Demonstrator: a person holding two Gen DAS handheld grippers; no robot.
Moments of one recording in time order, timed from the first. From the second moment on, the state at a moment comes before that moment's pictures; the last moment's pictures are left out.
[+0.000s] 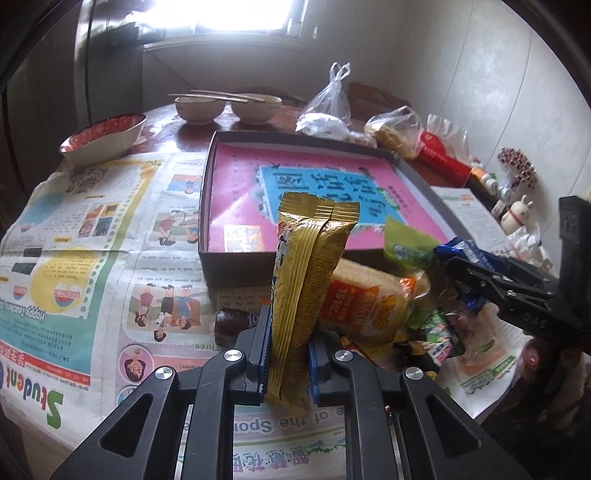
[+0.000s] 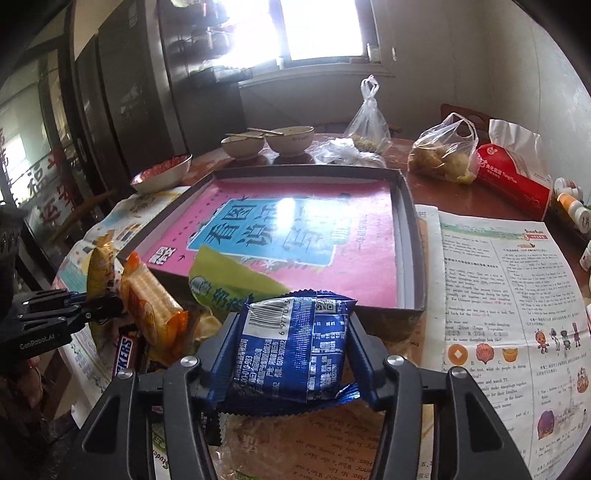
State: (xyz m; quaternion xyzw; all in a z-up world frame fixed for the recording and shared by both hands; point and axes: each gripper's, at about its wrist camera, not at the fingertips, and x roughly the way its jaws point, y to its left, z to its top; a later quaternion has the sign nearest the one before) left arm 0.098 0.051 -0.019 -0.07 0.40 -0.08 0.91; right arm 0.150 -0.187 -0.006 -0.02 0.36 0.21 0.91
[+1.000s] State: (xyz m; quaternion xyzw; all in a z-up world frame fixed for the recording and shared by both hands) left arm 0.141 0.071 0.023 -0.10 0.35 -0.07 0.93; right arm 0.188 -0.186 0.019 0.01 0.34 0.19 0.92
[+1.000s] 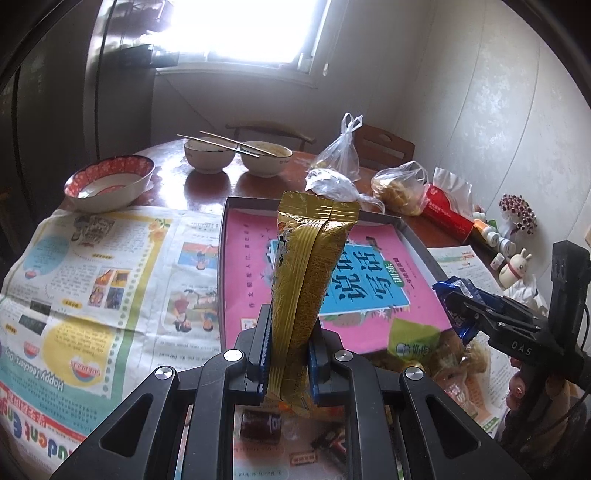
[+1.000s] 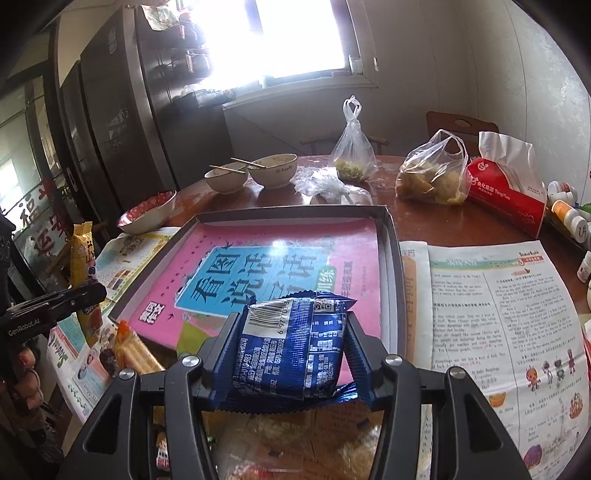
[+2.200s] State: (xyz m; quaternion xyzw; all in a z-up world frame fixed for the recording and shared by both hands) left arm 0.209 0.053 -0.014 -0.09 0.40 -0.07 0.91; right arm 0.246 -0.175 -0.013 0.02 0.41 0.17 0.90
